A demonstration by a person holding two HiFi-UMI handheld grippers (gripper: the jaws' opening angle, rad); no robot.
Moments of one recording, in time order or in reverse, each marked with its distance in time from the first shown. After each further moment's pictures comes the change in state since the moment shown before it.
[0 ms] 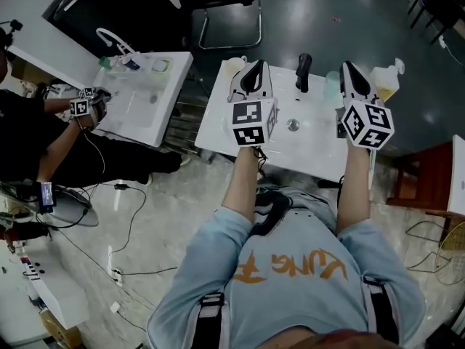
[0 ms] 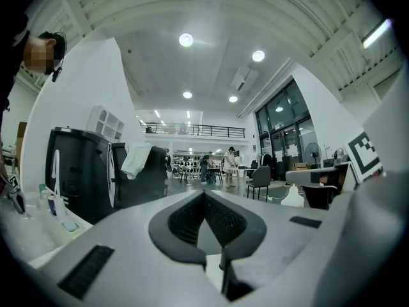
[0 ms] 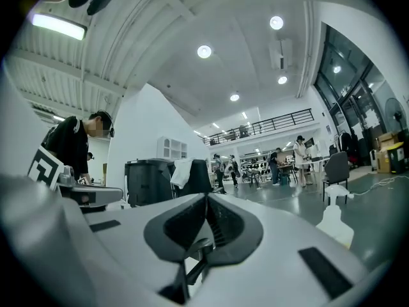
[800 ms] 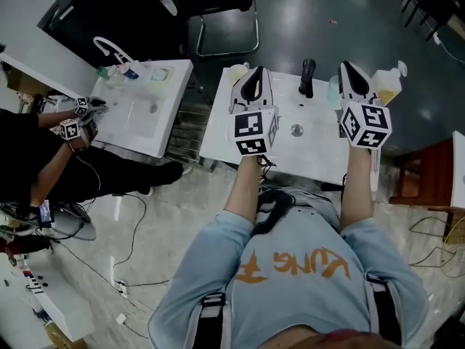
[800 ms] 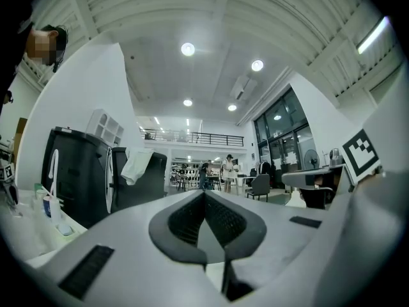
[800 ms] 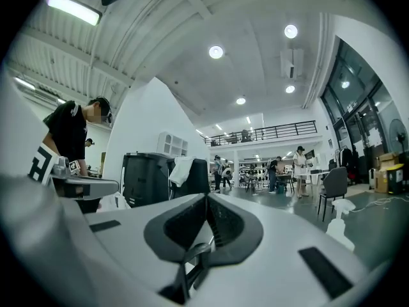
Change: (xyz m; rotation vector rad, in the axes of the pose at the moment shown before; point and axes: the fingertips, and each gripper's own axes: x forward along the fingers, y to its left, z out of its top) left arm -0.007 0.023 -0.001 -0.019 -0.077 -0.020; right arm 0.015 0.025 0.002 -0.110 -0.006 -0.022
